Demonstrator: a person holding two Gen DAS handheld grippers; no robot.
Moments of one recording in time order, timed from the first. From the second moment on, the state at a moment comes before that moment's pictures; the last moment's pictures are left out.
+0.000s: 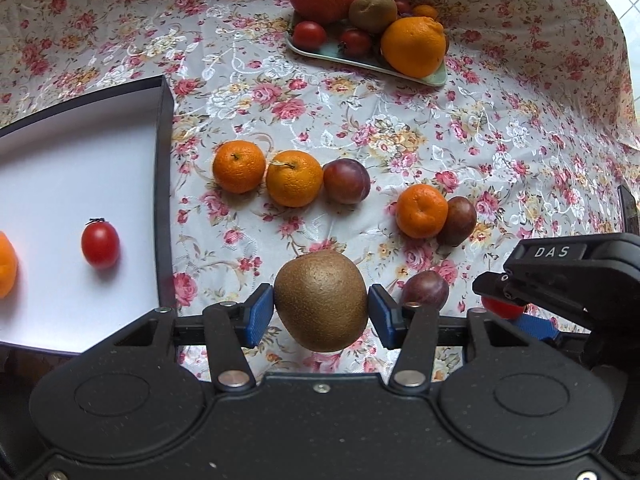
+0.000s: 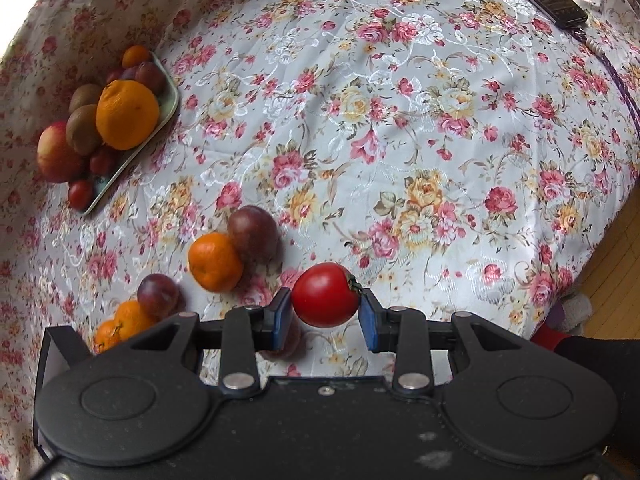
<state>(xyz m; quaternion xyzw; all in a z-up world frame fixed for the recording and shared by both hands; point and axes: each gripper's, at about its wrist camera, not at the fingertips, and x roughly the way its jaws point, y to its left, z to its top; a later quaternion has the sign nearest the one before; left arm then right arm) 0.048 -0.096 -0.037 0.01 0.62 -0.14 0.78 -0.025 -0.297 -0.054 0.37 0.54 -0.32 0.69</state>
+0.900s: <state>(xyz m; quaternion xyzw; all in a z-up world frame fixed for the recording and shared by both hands) 0.104 0.060 0.030 -0.06 0.53 0.02 0.85 0.023 -0.171 -0.032 0.32 0.54 -0.23 0.74</state>
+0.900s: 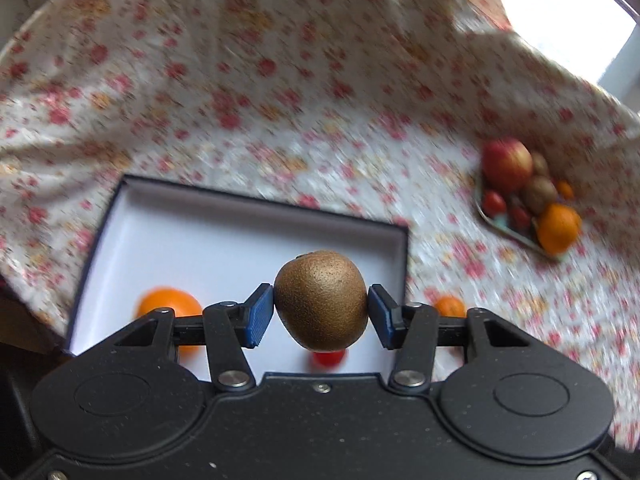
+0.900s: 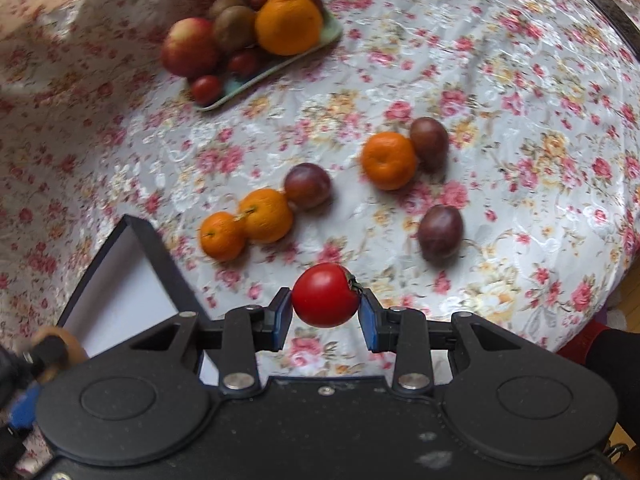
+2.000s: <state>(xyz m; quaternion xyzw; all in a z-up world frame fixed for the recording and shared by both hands) 0.144 0.117 0.002 -0.06 0.55 0.09 0.83 0.077 -0.049 -0.013 0.18 0.58 -0.02 0.79</state>
